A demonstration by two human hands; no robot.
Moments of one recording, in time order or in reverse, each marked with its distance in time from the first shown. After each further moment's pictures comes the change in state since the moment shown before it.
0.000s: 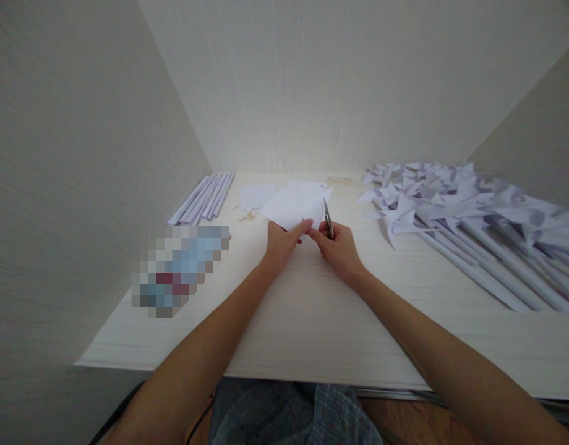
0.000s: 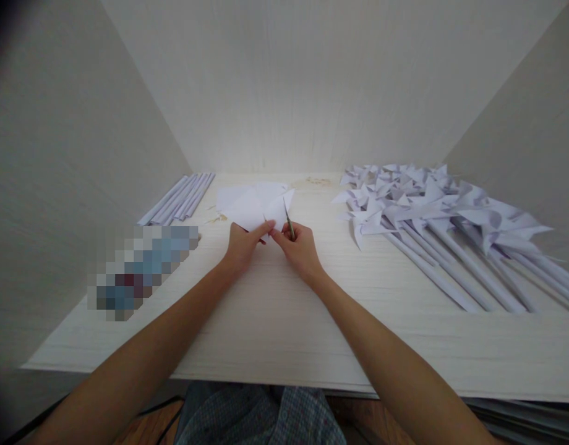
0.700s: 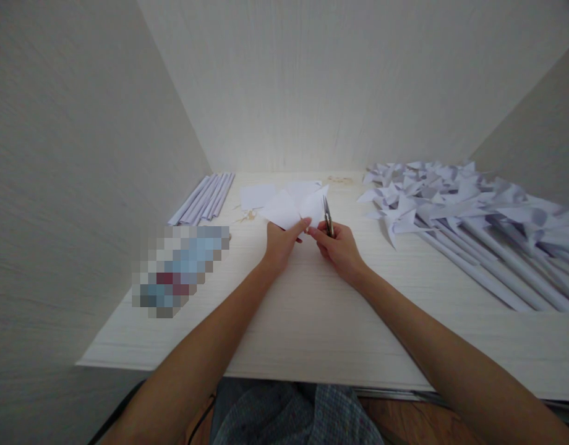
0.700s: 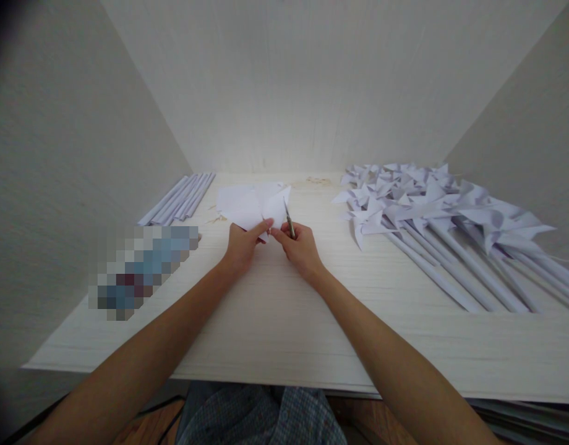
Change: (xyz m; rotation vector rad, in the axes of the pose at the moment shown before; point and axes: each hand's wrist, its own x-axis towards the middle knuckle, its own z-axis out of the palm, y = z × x) left_hand 0.001 -0.004 0.000 -0.104 -0.002 -0.047; right_hand 0.000 -0.002 0.000 0.191 -0.077 0.116
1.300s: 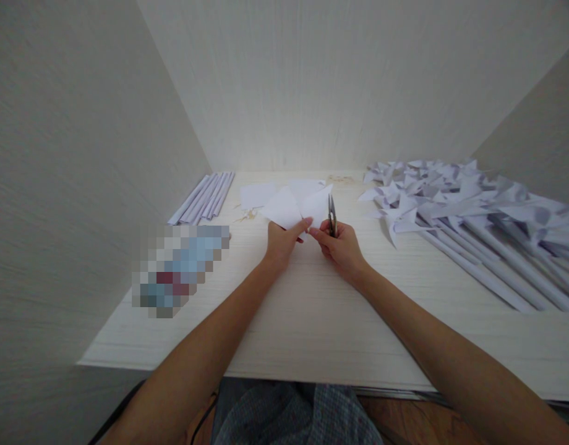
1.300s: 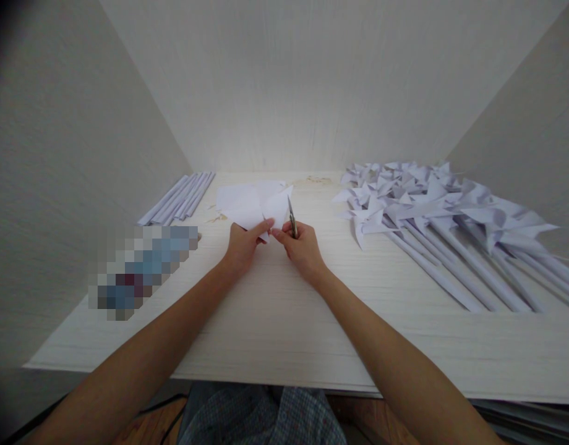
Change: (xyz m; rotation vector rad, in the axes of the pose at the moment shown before) left_hand 0.000 -0.001 0.001 -0.042 -0.006 -0.029; right_hand -0.002 -0.003 0.001 0.064 0.035 0.011
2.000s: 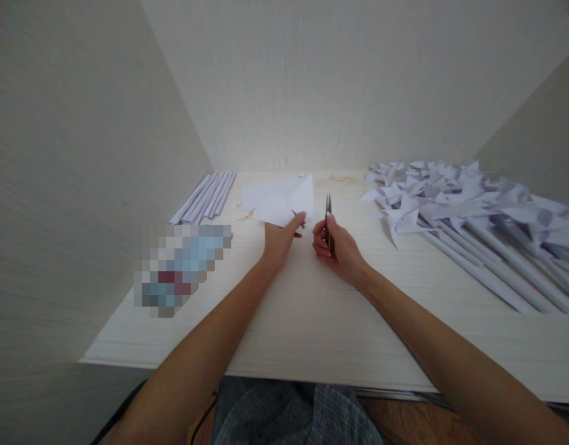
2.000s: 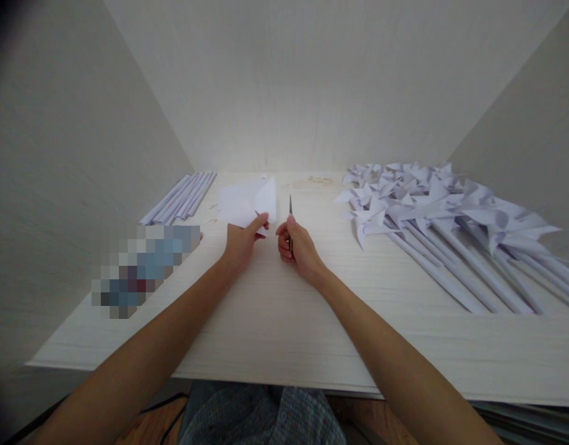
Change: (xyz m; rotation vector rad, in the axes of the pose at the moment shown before) left_hand 0.003 0.001 -0.003 0.008 0.033 0.068; right_hand -0.004 -0.007 0.003 0.273 -0.212 0.180
